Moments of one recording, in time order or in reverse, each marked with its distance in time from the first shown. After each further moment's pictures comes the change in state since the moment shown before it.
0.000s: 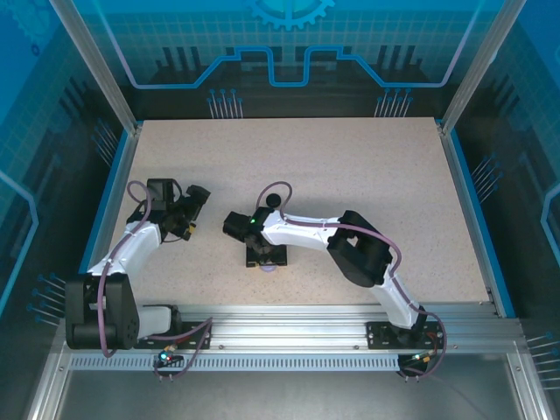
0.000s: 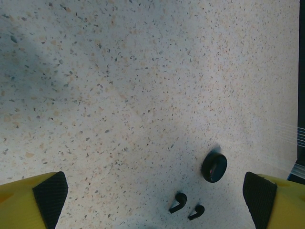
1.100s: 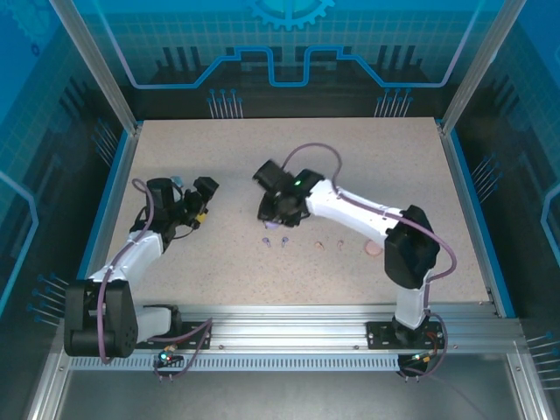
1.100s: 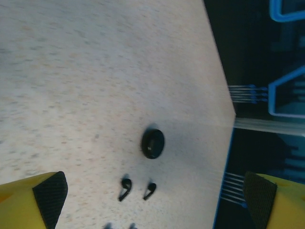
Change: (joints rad) left arm -0.039 -0.042 -0.102 0.365 0.197 0.027; right arm -0.245 -0.306 -0.049 0.143 -0.067 -0.052
